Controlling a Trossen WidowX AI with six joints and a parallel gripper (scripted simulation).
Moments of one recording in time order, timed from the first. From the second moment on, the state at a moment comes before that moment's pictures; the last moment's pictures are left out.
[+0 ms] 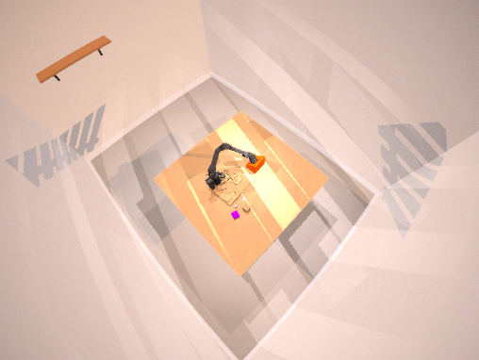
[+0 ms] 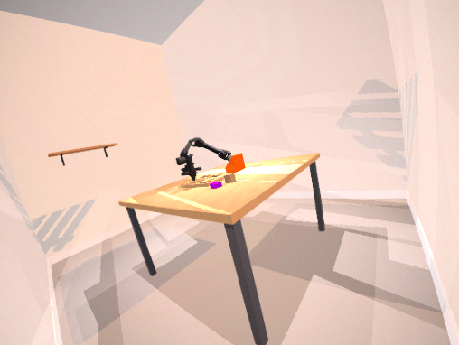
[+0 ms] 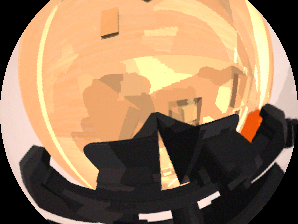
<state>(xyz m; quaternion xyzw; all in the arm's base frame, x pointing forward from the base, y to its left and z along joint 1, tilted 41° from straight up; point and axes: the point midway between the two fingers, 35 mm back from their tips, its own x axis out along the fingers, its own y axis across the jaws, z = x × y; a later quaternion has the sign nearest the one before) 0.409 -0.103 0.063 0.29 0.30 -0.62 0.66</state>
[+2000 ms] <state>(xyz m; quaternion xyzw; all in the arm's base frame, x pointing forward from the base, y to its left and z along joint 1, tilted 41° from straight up) 0.439 -0.061 0.052 0.29 0.30 -0.62 0.66</state>
